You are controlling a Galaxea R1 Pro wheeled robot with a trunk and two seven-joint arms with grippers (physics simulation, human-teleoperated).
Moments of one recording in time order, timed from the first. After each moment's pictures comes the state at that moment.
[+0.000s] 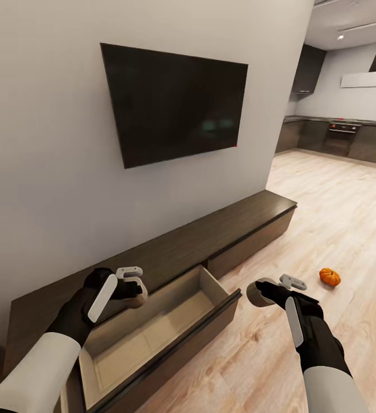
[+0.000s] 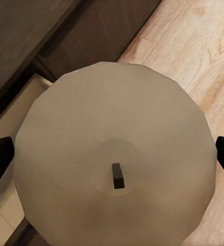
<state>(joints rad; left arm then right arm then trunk) -0.72 0.06 -0.17 -0.99 0.45 1.01 0.26 -0.57 0.06 -0.35 -1.10 -0.05 0.64 0.01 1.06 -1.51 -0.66</state>
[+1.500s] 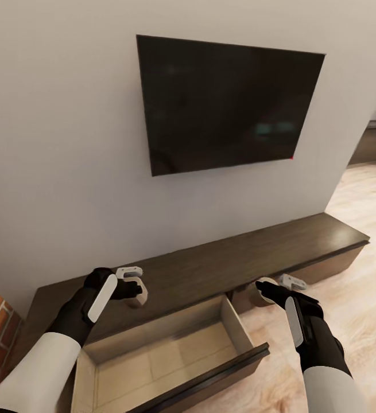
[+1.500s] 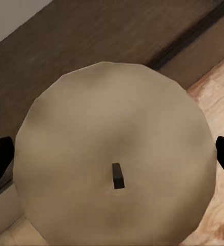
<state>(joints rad) -0.72 0.06 -0.17 -0.99 0.45 1.01 0.26 -0.57 0.06 -0.35 -1.11 -0.05 0.64 0.01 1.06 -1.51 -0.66</state>
